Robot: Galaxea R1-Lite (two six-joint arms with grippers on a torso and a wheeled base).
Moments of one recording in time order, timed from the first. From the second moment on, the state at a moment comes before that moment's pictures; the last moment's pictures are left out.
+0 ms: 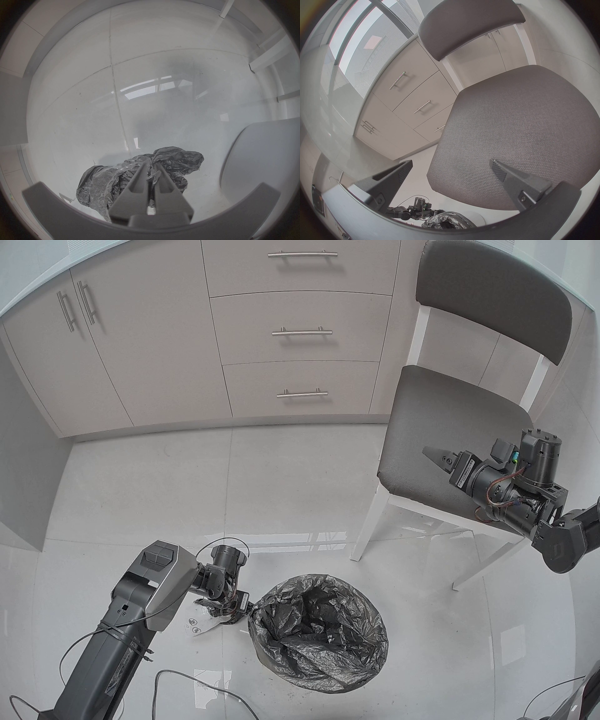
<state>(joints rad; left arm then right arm) -0.28 3.04 -2.00 0.06 0.15 -0.02 0.29 1.79 -0.81 -0.89 0.00 0.52</state>
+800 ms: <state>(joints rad) -0.28 2.79 -2.00 0.34 0.20 -0.19 0.29 1.79 -0.81 -0.87 0.00 0.52</state>
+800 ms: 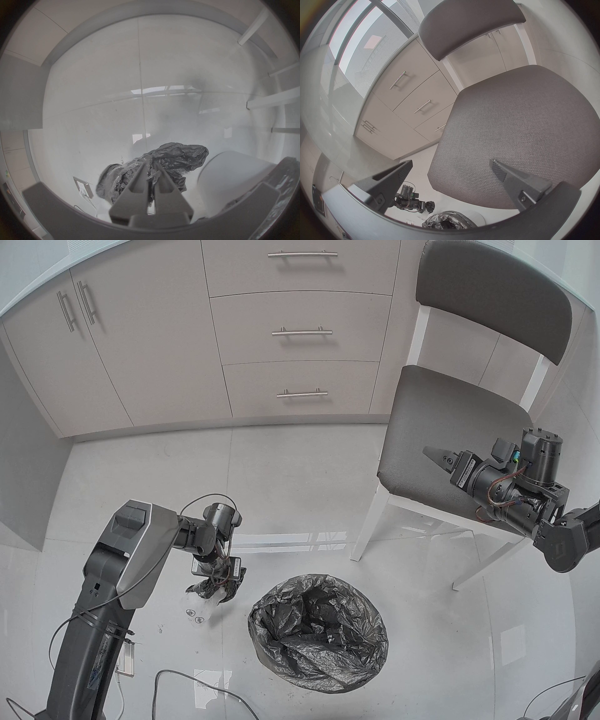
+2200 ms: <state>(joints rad) -0.43 2.36 -2.00 0.63 0.19 -0.25 0.28 1.75 -0.81 -0.86 0.00 0.52</state>
